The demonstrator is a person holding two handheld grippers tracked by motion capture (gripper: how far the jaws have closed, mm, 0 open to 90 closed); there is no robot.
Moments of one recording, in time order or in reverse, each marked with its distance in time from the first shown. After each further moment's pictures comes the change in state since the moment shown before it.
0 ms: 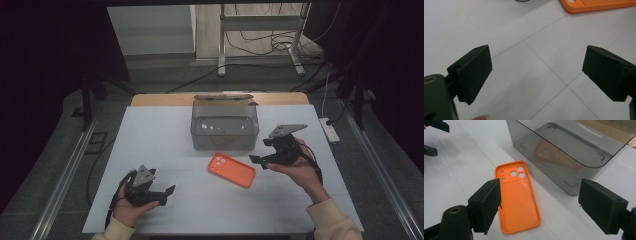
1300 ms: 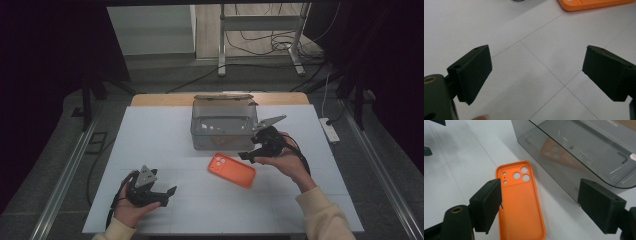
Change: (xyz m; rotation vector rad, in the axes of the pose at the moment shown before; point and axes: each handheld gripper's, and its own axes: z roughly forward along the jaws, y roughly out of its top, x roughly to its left) left arm -0.003 0.001 0.002 0.007 -0.001 0.024; right arm -0.003 0.023 0.039 0.113 0.059 -0.013
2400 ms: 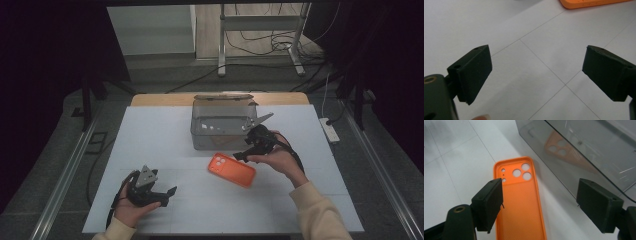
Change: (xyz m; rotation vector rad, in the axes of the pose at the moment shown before) left arm 0.001 -0.001 0.002 0.011 -0.006 0.001; right arm -0.001 0.011 0.024 0.087 0.020 -0.035
